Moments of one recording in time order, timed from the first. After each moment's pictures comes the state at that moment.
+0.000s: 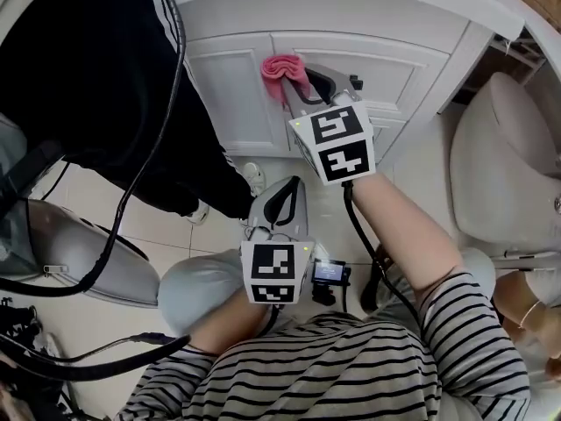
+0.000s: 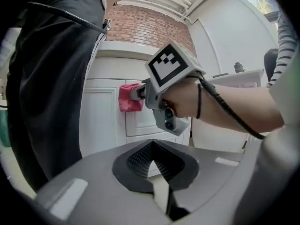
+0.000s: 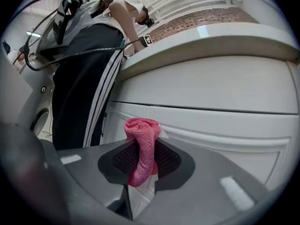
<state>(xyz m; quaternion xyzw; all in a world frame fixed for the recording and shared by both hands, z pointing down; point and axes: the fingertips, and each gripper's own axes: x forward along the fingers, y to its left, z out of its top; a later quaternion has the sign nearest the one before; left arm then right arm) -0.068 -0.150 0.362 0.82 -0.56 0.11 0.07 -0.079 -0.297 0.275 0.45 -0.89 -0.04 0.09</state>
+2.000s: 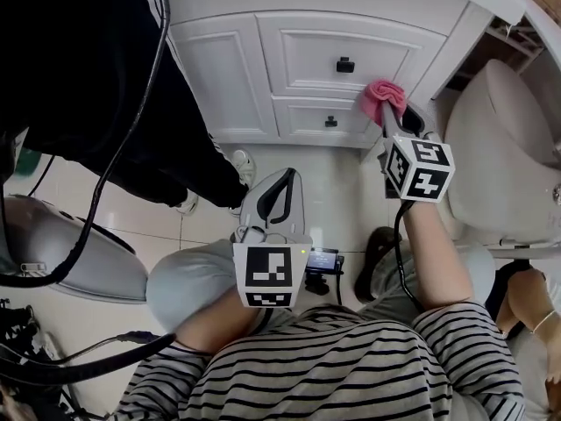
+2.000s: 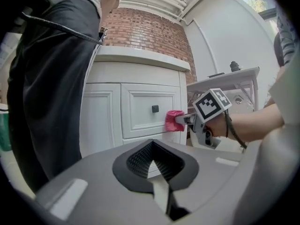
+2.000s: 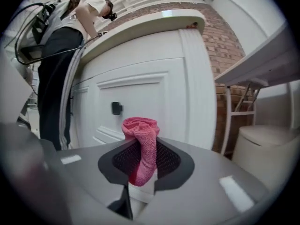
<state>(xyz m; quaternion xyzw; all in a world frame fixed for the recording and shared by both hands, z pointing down) -0.058 -0.139 0.355 0.83 -0.55 0.11 0.05 0.121 -0.281 0.372 0.60 -0.79 0.07 0.10</state>
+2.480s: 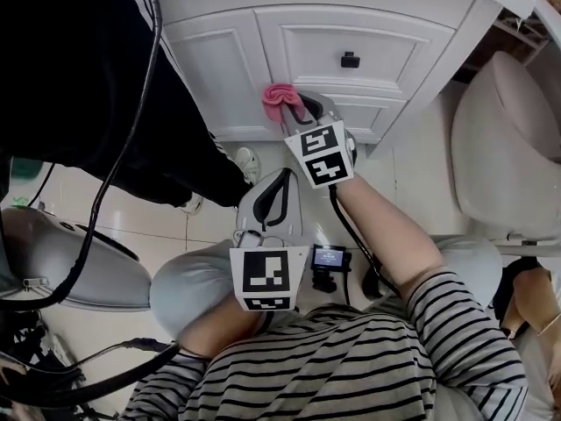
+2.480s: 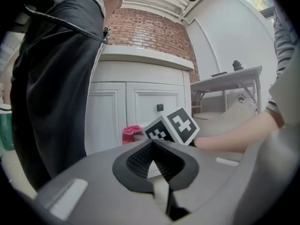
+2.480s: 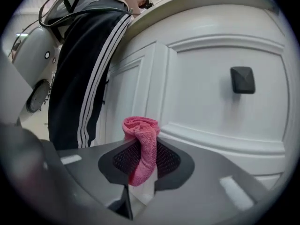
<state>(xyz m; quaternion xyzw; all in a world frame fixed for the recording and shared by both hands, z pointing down) -0.072 -0.145 0.360 0.82 -0.56 0.11 0.05 -0.080 -0.304 0.428 0.45 -0.88 0.01 0.15</state>
